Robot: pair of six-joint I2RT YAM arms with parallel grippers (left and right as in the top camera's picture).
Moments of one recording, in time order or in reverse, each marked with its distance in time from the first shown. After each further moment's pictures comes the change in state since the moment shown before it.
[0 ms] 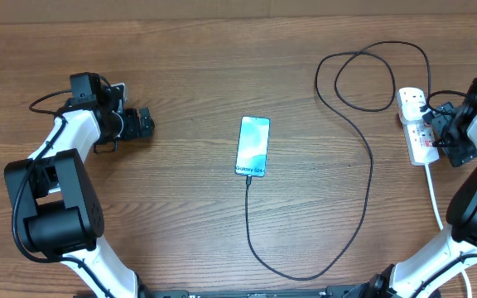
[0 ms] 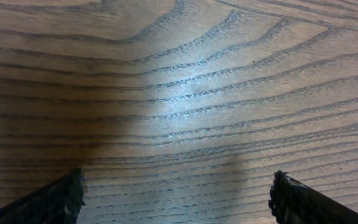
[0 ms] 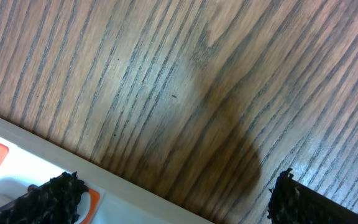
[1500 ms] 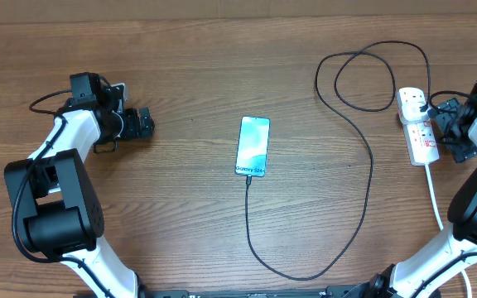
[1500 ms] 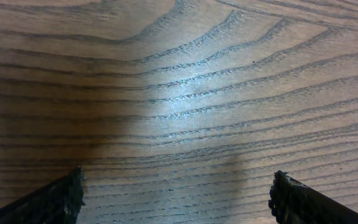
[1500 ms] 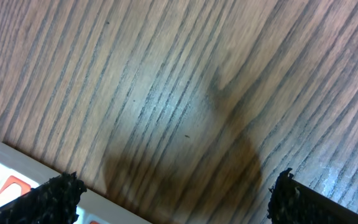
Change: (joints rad) left arm 0.000 0.000 0.000 0.000 0.000 0.000; right arm -0.013 0.013 -0.004 0.101 0.023 0.002
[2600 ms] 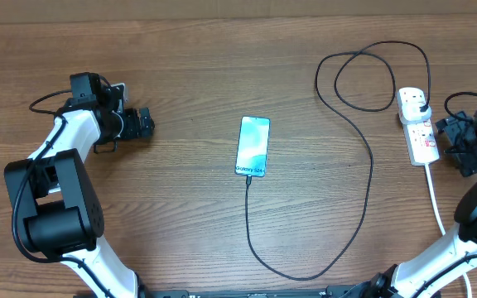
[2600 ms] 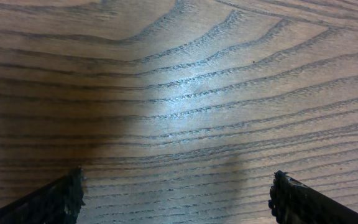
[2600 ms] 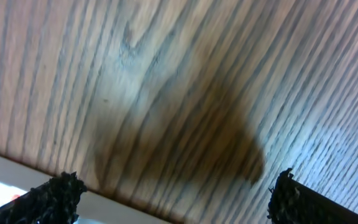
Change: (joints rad) left arm 0.000 0.000 0.000 0.000 0.000 0.000; right arm -0.078 0.006 0.053 -0.229 -0.070 -0.022
